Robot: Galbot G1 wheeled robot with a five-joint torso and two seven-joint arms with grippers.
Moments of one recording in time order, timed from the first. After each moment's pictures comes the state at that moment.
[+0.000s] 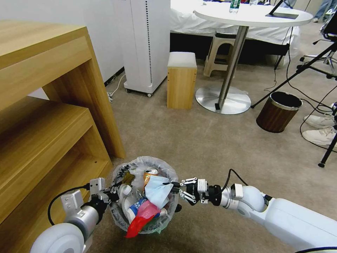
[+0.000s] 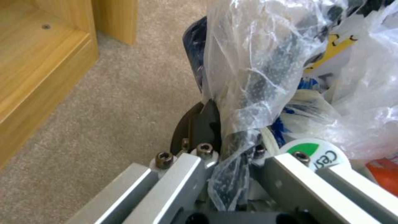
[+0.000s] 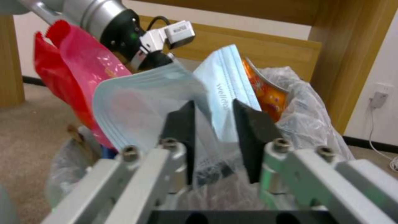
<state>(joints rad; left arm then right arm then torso) 1.63 -1.06 -0.57 -2.36 -0.99 0.60 -0.45 -0.68 0.63 -0.53 1.75 0.74 0.57 -0.61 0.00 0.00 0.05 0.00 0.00</state>
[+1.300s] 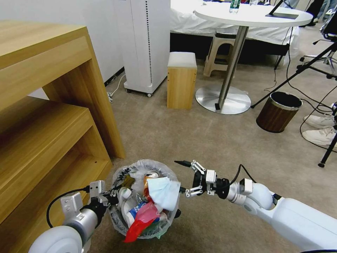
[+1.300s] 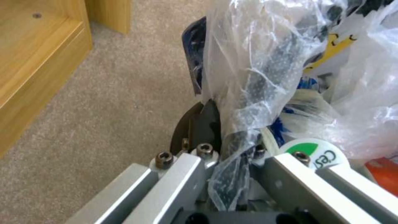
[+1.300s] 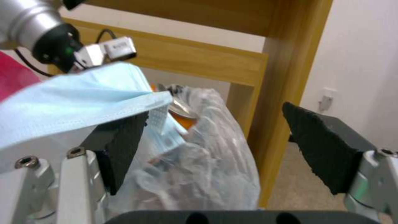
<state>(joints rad) 1.66 -1.03 -0.55 -2.39 -1.00 0.60 -0.45 -0.74 0.62 -0.40 1.75 0.76 0.56 -0.56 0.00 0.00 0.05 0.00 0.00</state>
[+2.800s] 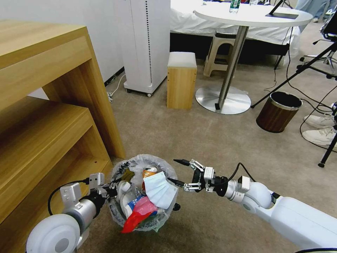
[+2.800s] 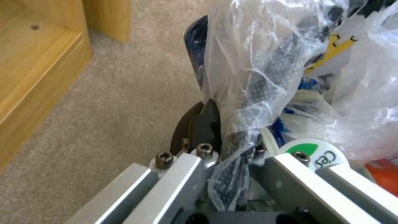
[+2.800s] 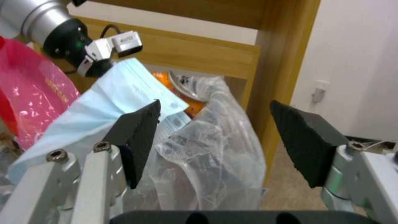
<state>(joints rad) 1.57 -0.95 -0.56 -2.32 -1.11 0.59 -0.47 -0.76 0.63 -0.37 1.74 0.75 0.54 -0.54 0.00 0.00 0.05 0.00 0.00</state>
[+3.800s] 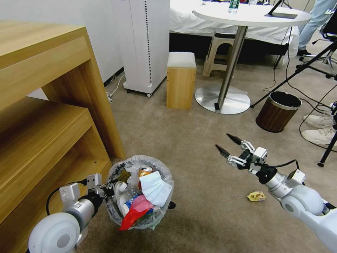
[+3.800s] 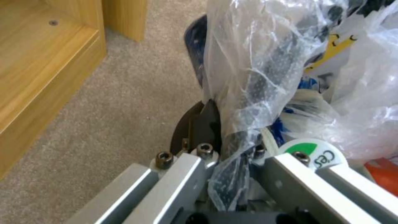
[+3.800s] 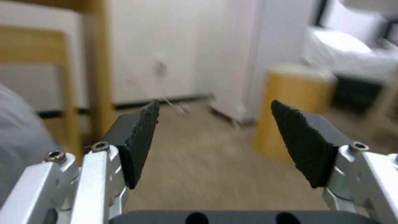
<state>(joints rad) 1.58 -1.00 -0.58 -2.29 -1.08 0.59 -0.45 -1.27 0.53 0.23 1.80 0.84 0.45 -0.18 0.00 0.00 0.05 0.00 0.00</state>
